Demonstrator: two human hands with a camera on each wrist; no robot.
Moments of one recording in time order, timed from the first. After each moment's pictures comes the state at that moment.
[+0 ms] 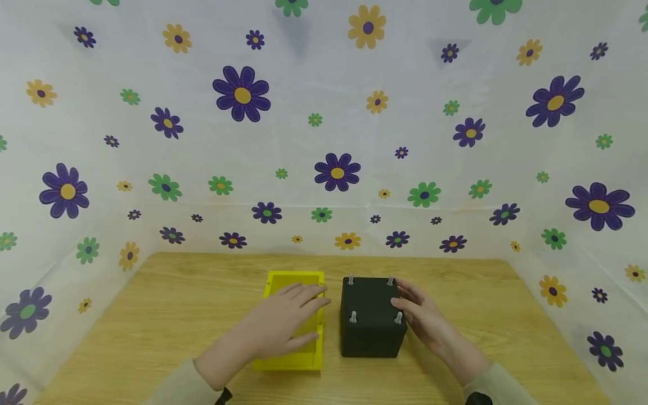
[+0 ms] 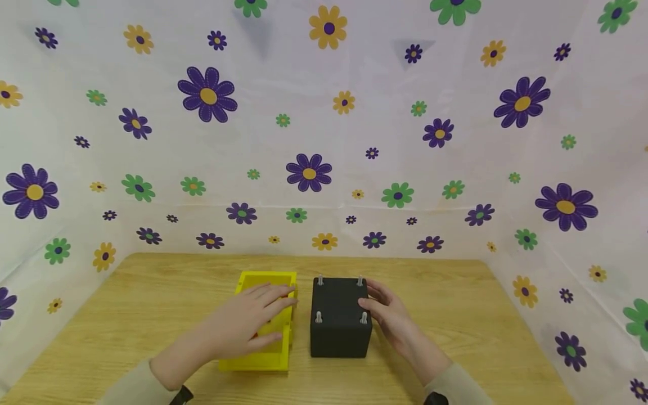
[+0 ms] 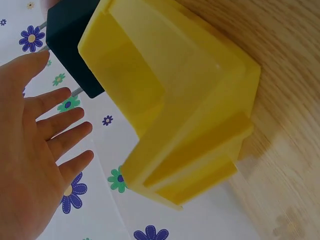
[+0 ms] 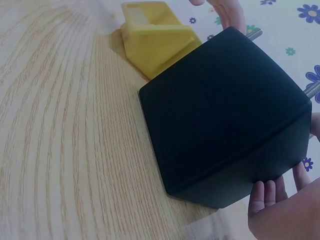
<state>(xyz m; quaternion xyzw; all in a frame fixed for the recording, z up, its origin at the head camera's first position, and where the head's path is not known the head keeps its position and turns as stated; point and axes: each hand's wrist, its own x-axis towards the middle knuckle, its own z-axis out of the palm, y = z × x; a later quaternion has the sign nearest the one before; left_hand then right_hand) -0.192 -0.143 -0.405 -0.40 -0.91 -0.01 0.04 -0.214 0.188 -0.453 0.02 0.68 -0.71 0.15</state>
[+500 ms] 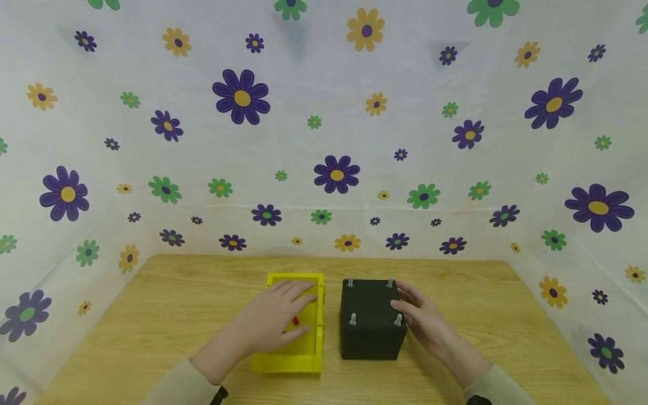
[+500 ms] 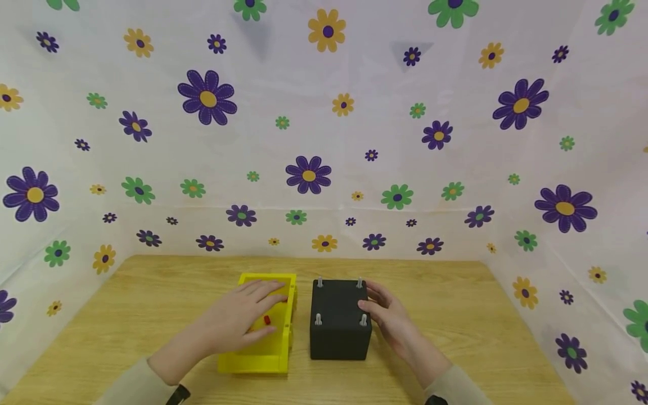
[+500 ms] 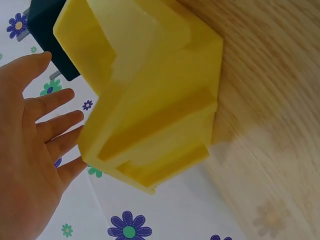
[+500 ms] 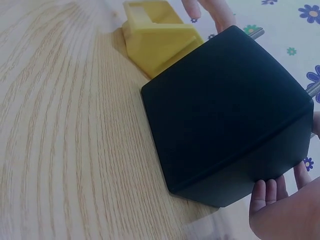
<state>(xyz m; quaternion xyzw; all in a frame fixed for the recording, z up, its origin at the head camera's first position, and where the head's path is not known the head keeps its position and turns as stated) -0.205 -0.158 -0.415 -0.39 -0.92 -0.03 0.08 -0.215 0.188 -0.455 0.01 0.67 -0.72 0.15</state>
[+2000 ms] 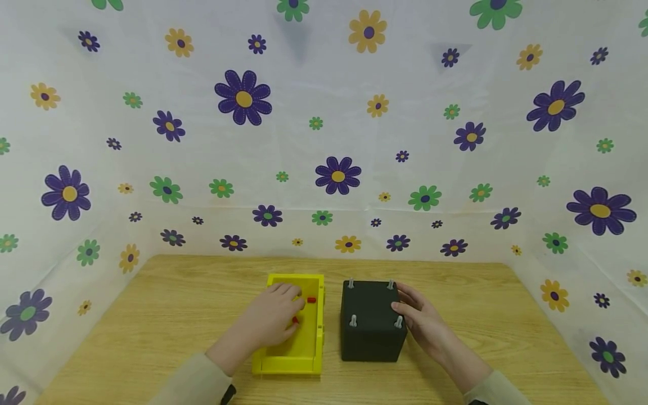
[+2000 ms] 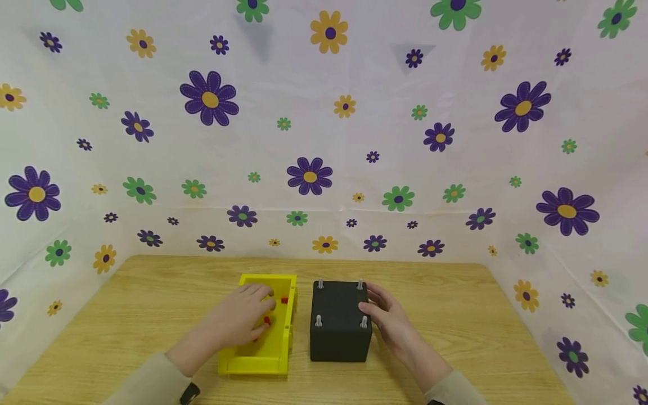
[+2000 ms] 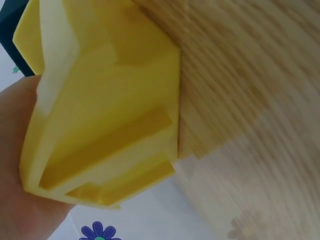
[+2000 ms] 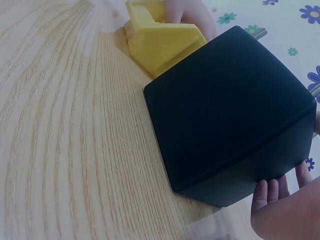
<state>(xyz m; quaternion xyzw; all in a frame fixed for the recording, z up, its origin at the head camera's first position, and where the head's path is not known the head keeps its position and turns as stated) -0.226 -0.157 -0.445 -0.33 -0.94 0.05 0.07 -0.211 0.186 -0.454 0.02 0.68 -0.72 0.15</state>
